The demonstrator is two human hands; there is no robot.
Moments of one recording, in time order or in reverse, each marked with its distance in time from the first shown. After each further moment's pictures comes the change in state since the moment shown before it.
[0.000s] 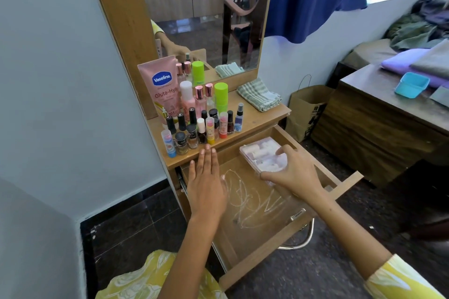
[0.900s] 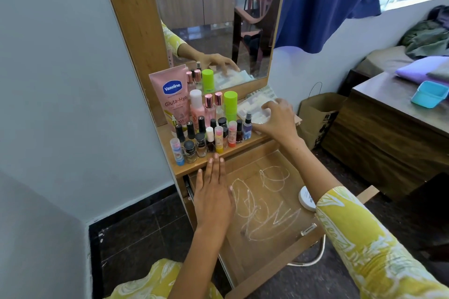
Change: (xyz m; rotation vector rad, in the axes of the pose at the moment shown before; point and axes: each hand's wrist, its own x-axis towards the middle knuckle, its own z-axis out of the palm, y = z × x) left_hand 0.001 -0.001 -0.002 -0.033 -0.016 0.005; right_hand 0.132 -0.057 -0.004 0.034 0.166 -0.190
